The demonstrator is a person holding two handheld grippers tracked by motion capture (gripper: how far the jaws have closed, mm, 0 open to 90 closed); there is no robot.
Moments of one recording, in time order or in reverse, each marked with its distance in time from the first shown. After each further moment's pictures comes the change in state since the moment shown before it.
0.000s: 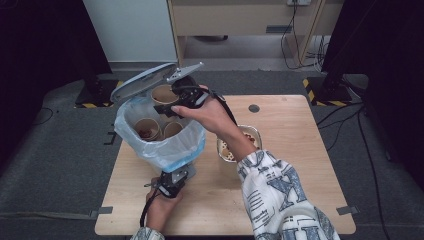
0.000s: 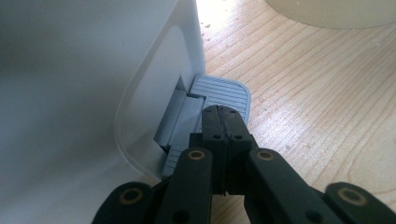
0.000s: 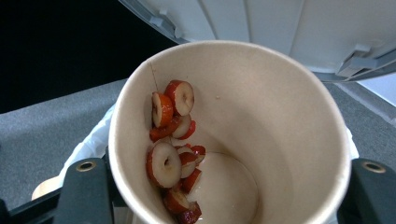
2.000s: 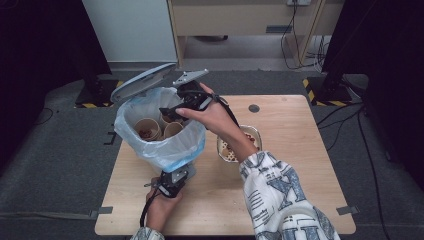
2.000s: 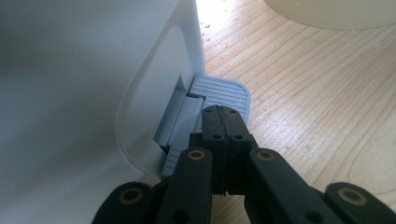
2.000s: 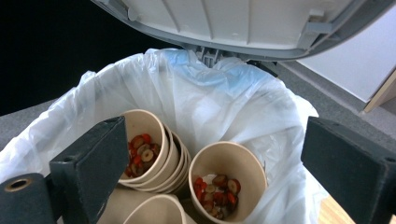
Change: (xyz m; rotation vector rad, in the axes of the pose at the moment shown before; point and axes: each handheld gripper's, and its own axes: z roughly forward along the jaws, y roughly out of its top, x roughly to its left) left arm 0.001 0.000 0.000 -0.001 -0.006 0.002; right arm -0.015 -0.022 0.008 -0.027 -0.098 0.021
